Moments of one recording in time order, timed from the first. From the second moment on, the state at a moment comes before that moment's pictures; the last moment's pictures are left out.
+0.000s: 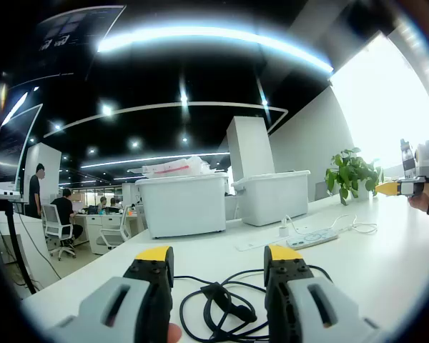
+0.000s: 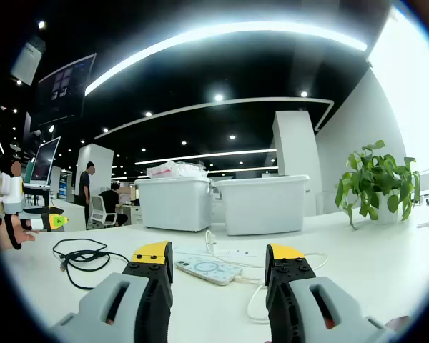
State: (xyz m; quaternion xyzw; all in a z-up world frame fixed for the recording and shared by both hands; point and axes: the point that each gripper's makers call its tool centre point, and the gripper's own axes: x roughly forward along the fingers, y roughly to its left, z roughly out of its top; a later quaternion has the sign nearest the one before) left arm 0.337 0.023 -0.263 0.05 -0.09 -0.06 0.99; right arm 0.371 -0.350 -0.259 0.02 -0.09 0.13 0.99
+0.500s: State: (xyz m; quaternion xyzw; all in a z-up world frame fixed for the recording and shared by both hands) left arm 0.337 0.023 -0.264 0.05 -0.09 -0.06 0.99; right arm 0.372 -0.347 -0.257 0.01 -0.09 0.14 0.99
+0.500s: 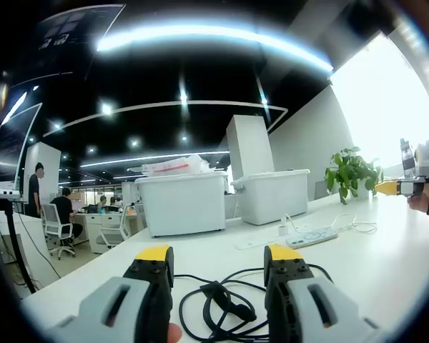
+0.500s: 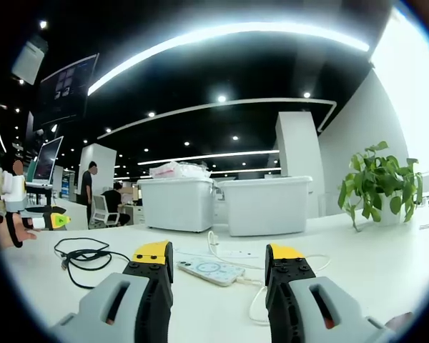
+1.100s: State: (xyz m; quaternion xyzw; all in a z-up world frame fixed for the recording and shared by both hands) left arm 0.338 0.023 -0.265 0.05 -0.08 -0.06 0.99; right arm 0.368 -0.345 -0.250 0.00 -0.12 0.14 0.98
